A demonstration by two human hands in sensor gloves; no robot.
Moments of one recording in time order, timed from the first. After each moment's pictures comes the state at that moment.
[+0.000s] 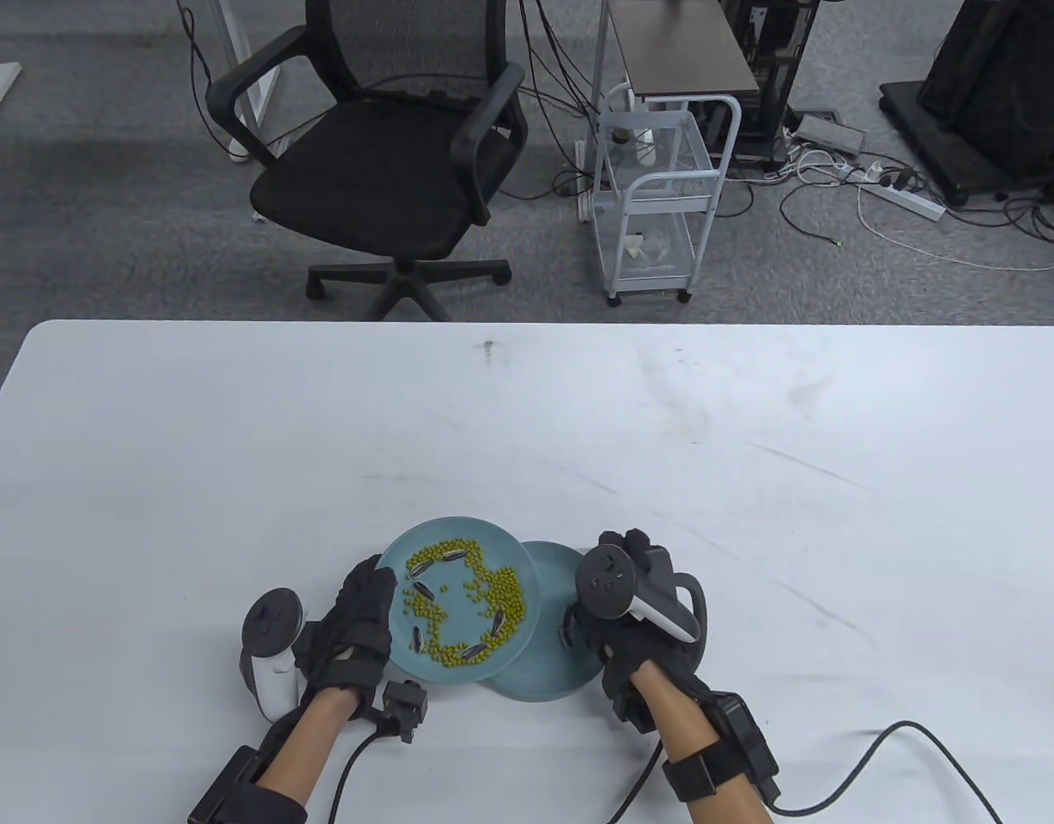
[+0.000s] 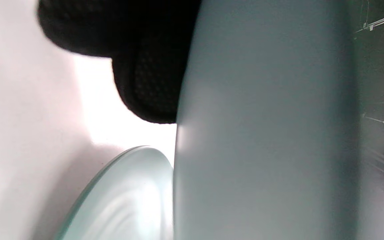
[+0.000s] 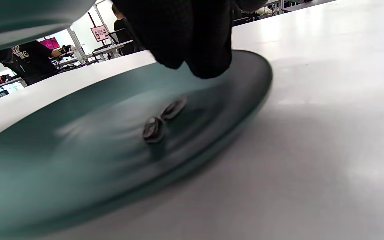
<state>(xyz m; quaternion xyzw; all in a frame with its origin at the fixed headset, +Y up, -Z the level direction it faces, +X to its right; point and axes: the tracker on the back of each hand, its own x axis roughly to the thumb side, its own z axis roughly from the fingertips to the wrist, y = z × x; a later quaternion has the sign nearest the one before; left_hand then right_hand) -0.238 -0.813 -0.271 -0.08 0.08 0.68 0.73 0.087 -0.763 -0.307 0.13 0.12 0.97 0.14</state>
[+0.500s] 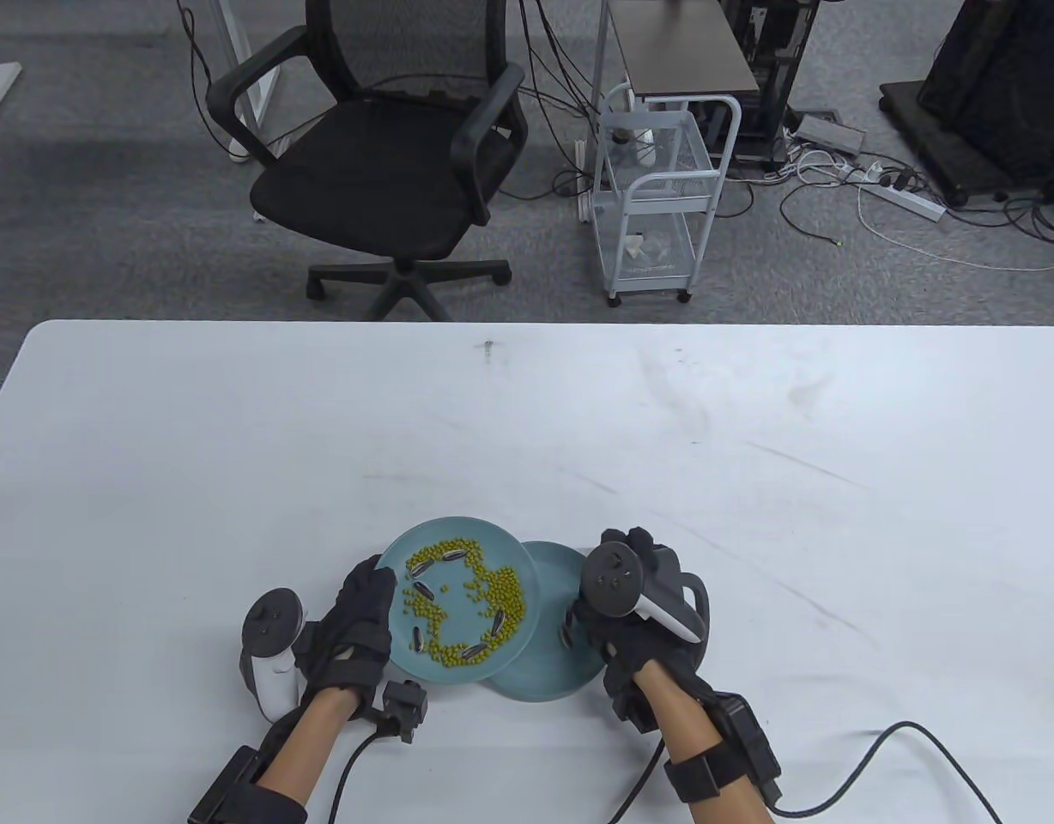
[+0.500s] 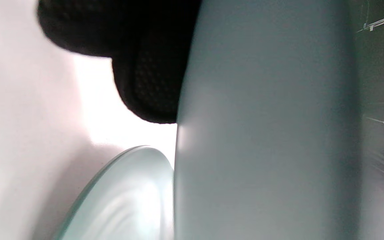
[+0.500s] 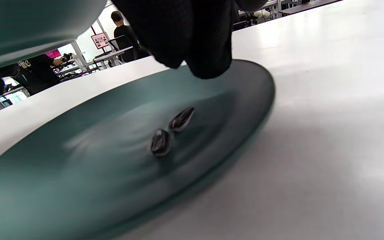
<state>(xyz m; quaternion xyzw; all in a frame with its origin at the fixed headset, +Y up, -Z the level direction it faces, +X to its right) -0.238 -0.813 -0.271 -0.08 0.08 0.68 0.73 0.090 -0.761 -0.309 0.12 0.11 0.97 0.16</state>
